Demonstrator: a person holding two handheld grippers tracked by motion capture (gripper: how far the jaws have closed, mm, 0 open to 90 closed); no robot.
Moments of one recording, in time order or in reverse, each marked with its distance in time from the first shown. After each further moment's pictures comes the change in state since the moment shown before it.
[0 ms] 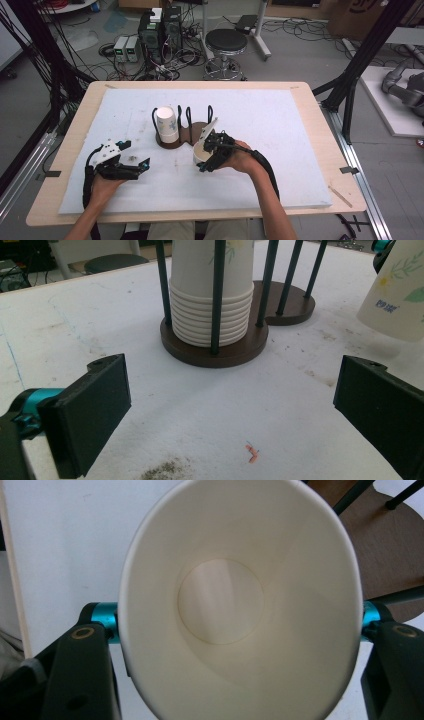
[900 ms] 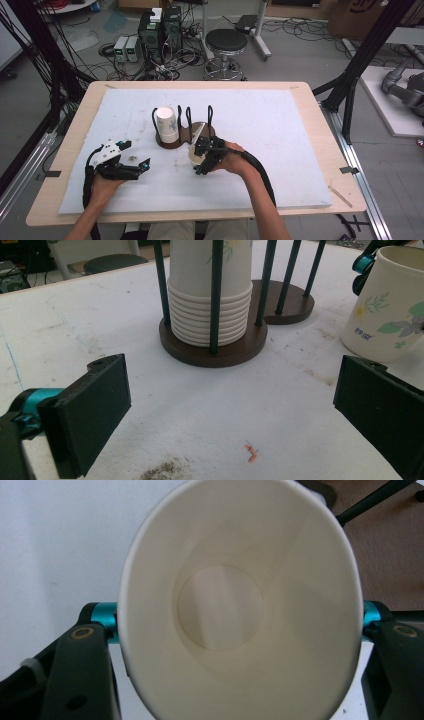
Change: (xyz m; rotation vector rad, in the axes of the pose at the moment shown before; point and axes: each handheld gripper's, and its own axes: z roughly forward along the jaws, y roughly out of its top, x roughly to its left) left arm -0.001 0.000 0.000 0.001 -0.001 0.007; right arm 0.007 0.014 0.024 0.117 -0.045 -0.046
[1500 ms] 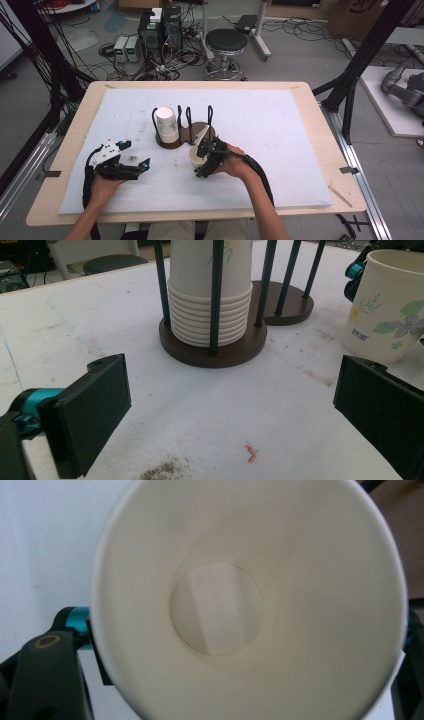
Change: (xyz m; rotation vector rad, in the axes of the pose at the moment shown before) left arm 0.001 0.000 0.000 -0.005 -0.003 -0.006; right arm -0.001 -0.012 0.010 -0.036 -0.008 0.047
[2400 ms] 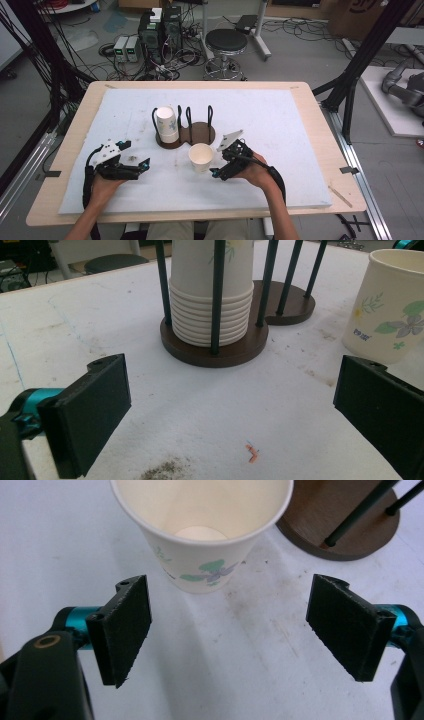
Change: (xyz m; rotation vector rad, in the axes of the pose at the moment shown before) left arm 0.000 0.000 0.000 0.004 0.004 0.004; right arm 0.001 -0.062 -0.035 -0.197 -0.045 0.126
